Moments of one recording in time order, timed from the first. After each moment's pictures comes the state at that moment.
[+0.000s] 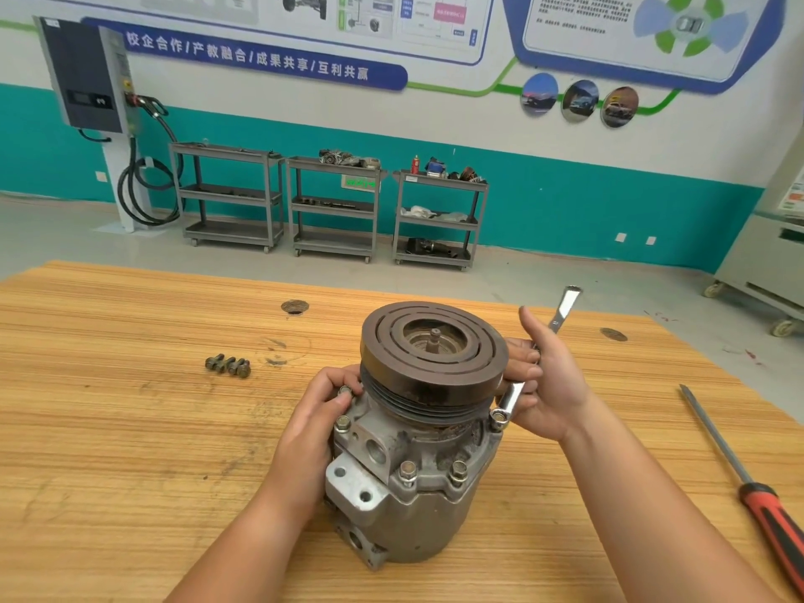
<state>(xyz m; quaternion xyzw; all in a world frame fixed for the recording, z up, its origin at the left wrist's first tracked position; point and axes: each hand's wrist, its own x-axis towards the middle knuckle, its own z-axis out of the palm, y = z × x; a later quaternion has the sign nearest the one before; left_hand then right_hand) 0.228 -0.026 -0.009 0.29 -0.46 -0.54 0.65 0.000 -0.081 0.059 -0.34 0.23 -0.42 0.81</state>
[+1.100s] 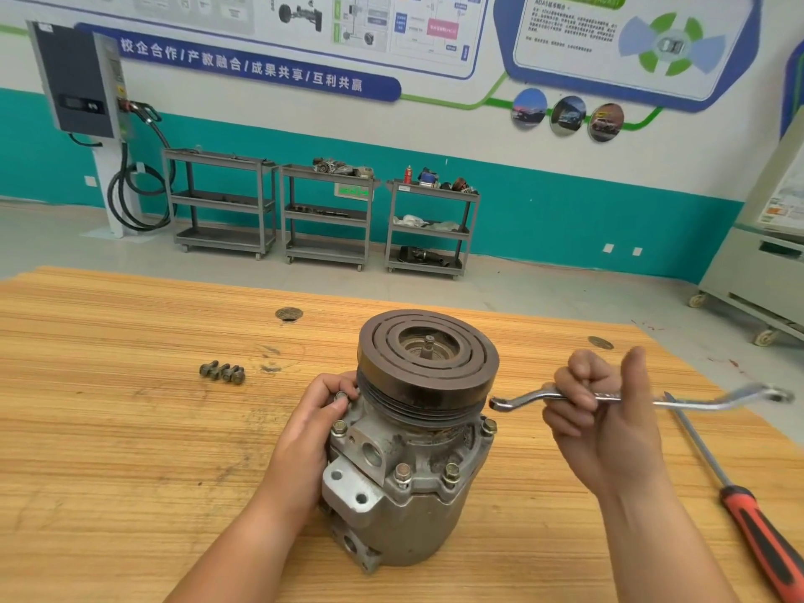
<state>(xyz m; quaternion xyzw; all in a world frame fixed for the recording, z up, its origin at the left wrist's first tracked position) 0.228 -0.025 -0.009 0.29 -0.45 -0.55 0.64 -0.017 -0.022 0.063 -0.43 0.21 -0.65 0.58</state>
